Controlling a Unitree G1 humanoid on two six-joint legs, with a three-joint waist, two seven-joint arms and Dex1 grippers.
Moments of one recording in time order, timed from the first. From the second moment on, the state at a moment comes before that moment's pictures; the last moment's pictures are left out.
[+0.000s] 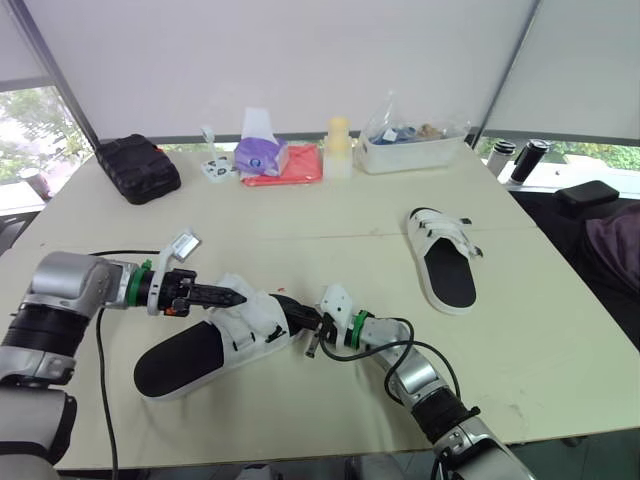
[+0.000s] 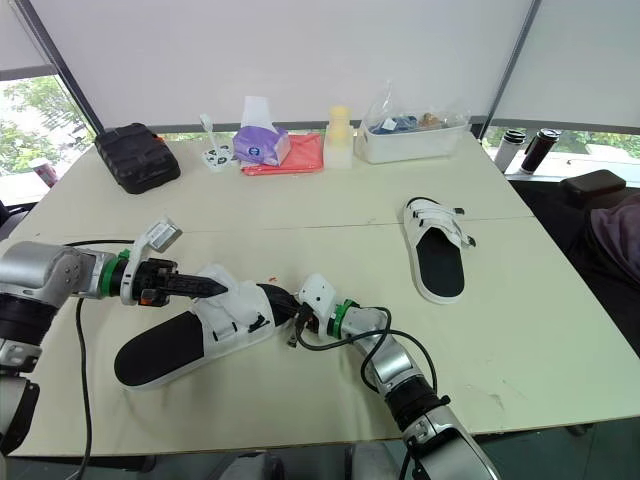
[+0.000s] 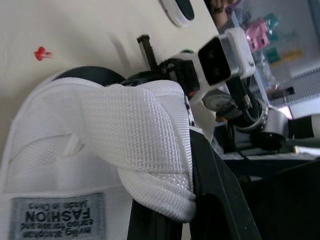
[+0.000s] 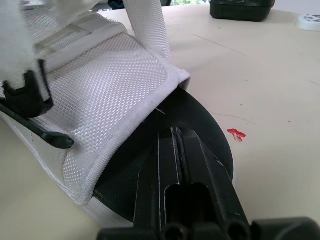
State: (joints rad) left arm -0.70 0.90 -0.18 0.30 -0.66 1.19 -1.43; right arm -0.42 -0.12 0.36 0.42 0.04 -0.13 0.73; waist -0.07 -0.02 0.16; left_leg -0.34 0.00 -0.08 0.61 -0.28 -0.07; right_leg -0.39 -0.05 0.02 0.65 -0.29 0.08
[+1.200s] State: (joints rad) left arm -0.29 0.53 0.29 -0.46 -0.84 1.41 -0.65; right arm -0.42 -0.12 0.35 0.43 0.04 -0.13 0.74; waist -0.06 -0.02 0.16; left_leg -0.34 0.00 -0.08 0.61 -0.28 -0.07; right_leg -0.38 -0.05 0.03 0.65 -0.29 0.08
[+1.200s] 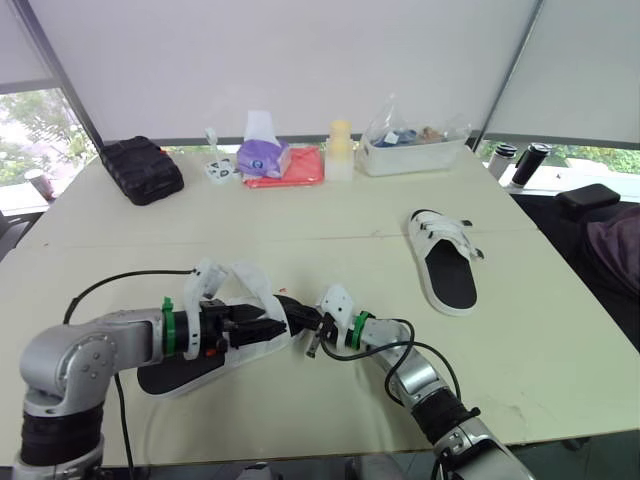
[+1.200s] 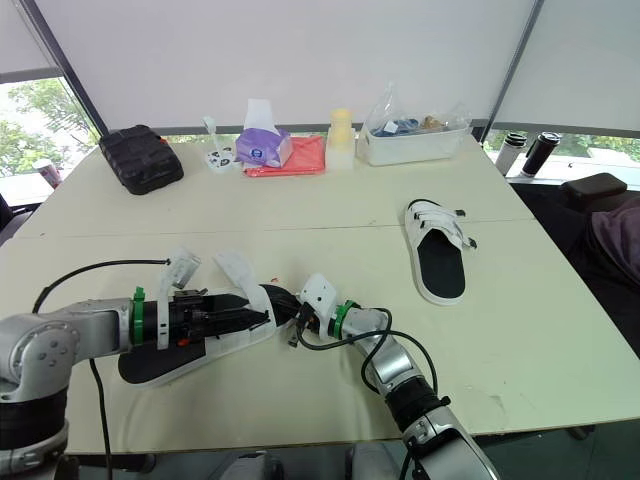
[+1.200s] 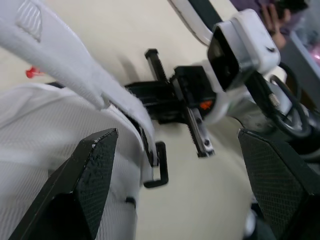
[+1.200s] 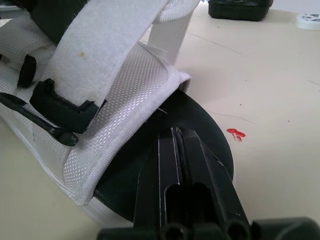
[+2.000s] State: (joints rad) left arm -0.46 0.50 0.35 -0.19 -0.98 1.47 -0.57; right arm -0.42 -0.11 0.35 0.43 0.04 -0.13 0.73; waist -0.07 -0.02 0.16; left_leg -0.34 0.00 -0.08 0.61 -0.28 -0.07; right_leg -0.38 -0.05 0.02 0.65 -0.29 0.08
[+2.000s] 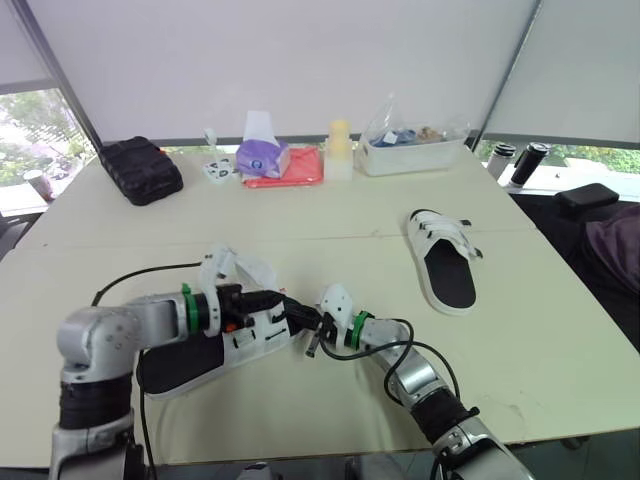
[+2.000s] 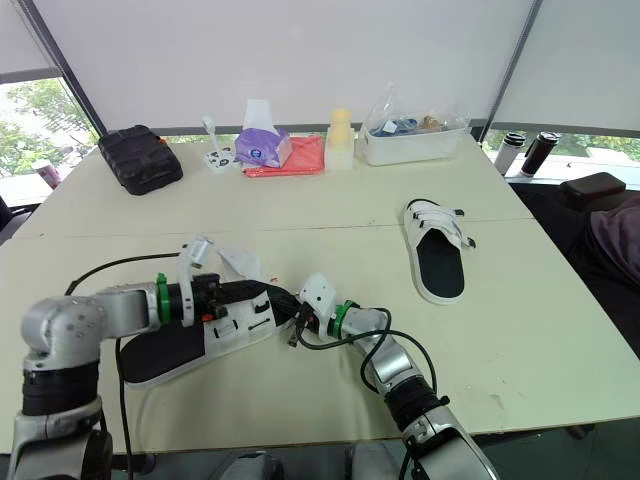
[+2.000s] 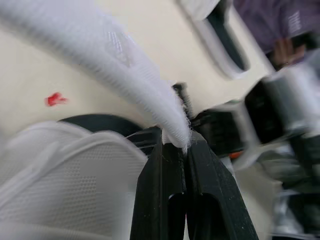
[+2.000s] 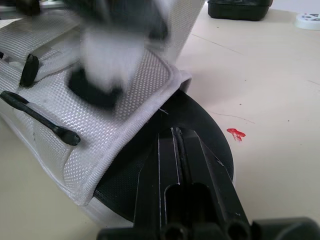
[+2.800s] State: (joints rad) left arm -0.41 0.50 0.29 -0.16 -1.01 1.44 -0.56; right arm -0.42 -0.11 0.35 0.43 0.04 -0.13 0.73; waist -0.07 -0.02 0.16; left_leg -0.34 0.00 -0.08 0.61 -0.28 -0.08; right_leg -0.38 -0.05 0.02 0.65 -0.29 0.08
